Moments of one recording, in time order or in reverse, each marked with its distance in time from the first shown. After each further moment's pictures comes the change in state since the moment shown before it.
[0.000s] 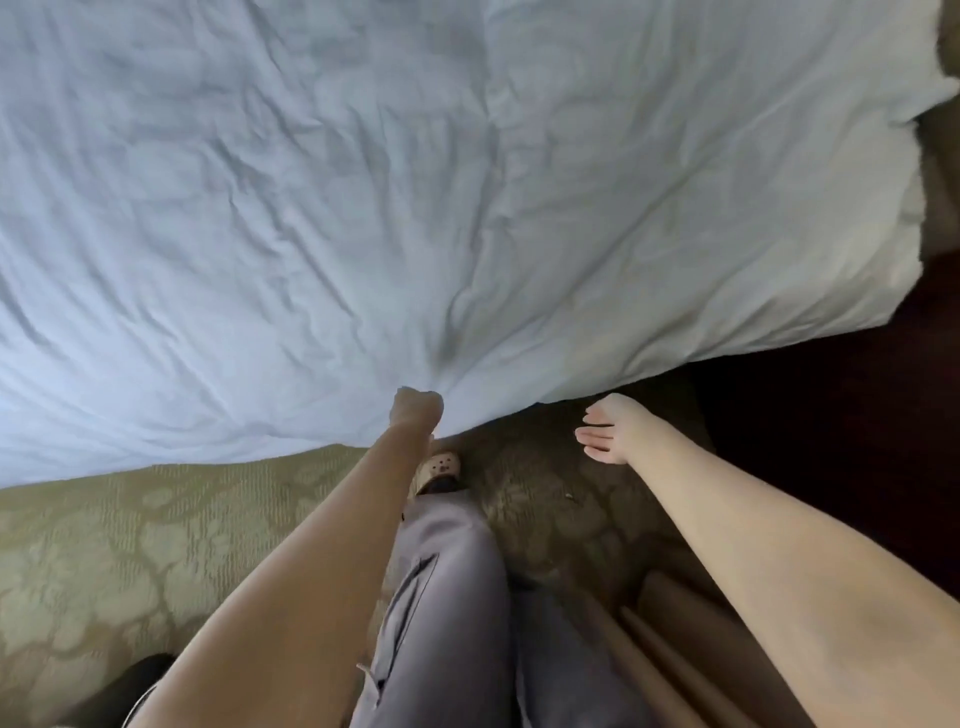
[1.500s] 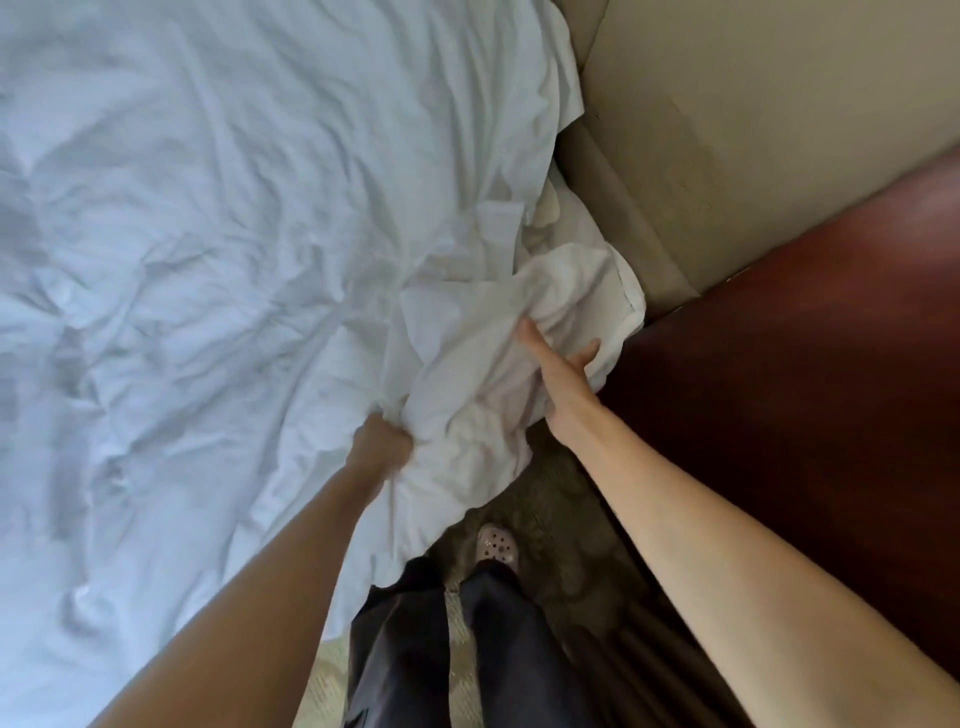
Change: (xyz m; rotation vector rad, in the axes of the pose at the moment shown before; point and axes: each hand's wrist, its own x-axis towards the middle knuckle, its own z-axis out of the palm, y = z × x) left_hand -0.005 0.220 0.345 0.575 -0.143 0.295; right_hand 0.109 -0.243 -0.264 0.538 -0.008 -0.381
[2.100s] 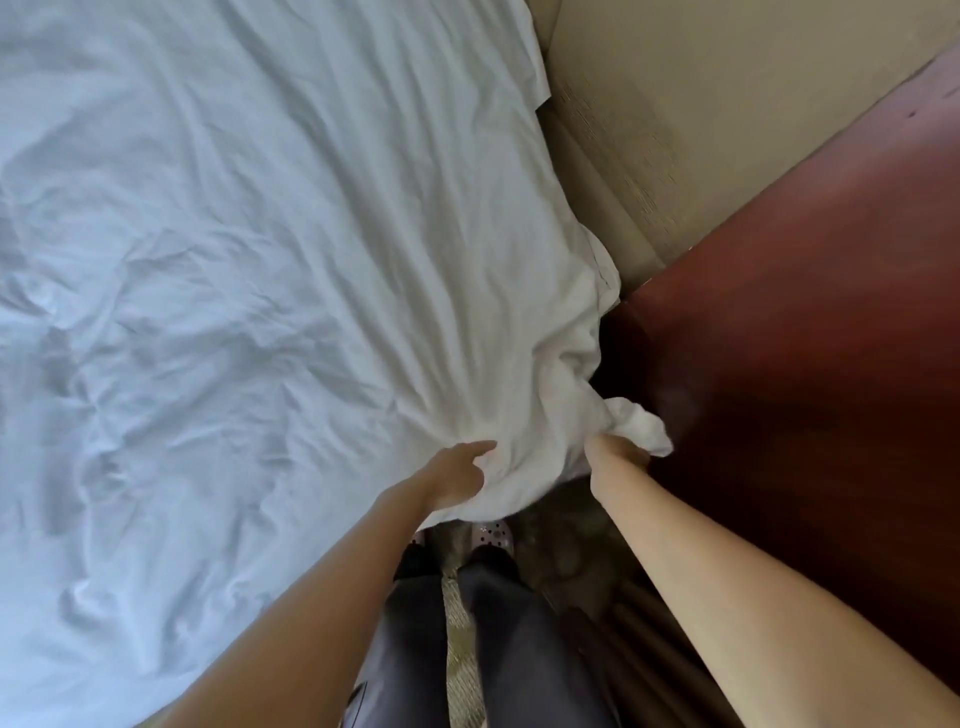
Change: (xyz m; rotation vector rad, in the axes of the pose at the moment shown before) left_hand -0.042 0.001 0.052 0.439 -0.553 0.259; right_hand 0.000 0.067 -0.086 -0.344 0.641 0.291
